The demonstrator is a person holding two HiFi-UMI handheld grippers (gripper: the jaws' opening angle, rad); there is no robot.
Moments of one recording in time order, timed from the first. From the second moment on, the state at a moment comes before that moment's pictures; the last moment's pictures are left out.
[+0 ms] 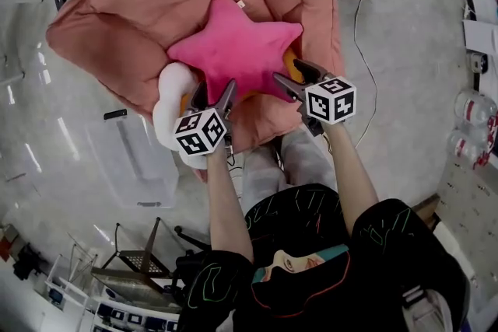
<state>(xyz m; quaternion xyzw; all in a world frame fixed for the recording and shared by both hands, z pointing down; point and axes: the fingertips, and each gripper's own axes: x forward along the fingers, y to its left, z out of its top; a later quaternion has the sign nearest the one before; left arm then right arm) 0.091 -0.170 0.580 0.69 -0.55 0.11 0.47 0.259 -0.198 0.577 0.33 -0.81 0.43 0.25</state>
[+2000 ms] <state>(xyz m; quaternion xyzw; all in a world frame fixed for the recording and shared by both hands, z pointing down) -0.102 0.004 0.402 0.55 -0.78 -0.06 0.31 -0.008 -0.090 0.426 0.00 -0.93 0.29 0.22</state>
